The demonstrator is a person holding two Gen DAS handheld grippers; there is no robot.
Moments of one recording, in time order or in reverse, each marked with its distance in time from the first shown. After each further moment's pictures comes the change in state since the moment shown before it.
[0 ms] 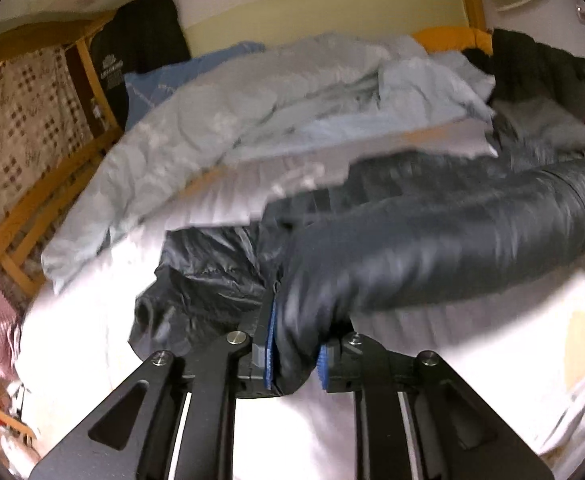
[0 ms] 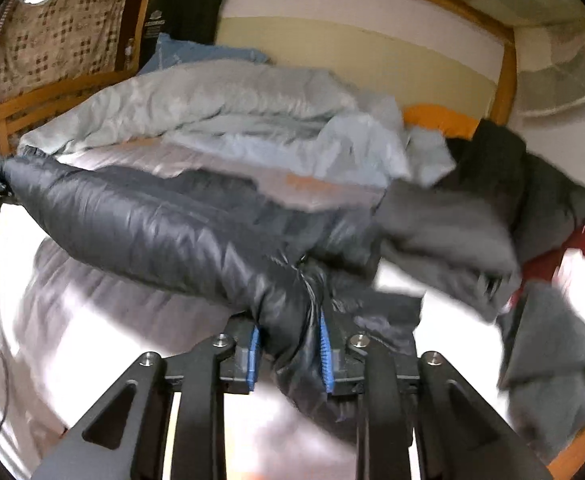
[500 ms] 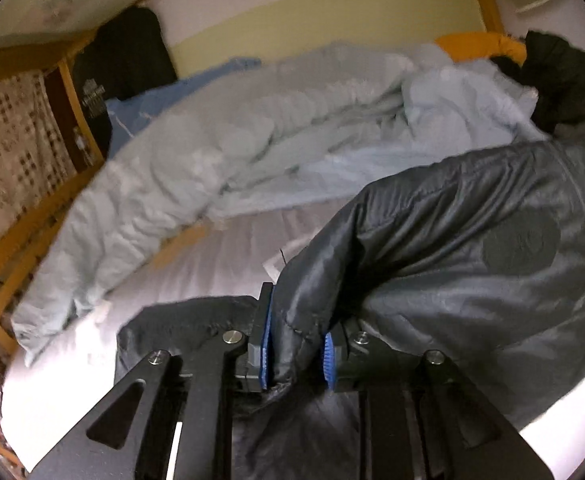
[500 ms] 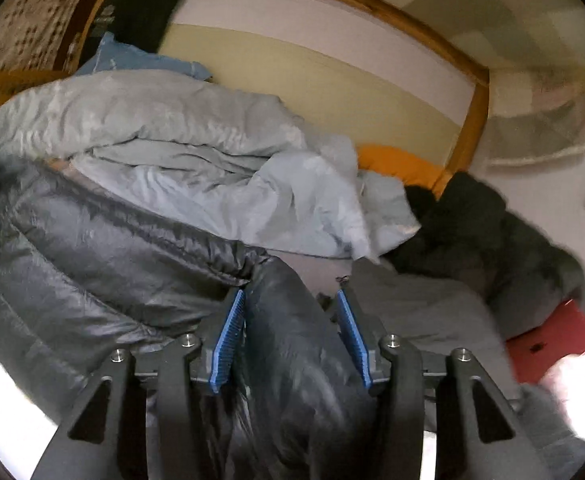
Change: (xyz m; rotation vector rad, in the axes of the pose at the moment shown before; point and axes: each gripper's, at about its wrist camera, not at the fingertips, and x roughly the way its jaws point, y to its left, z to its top) left arm 0.169 -0.008 0.085 0.017 -0.066 0.042; right arm 0.160 -0.024 0.093 -0.015 -0.113 -0.242
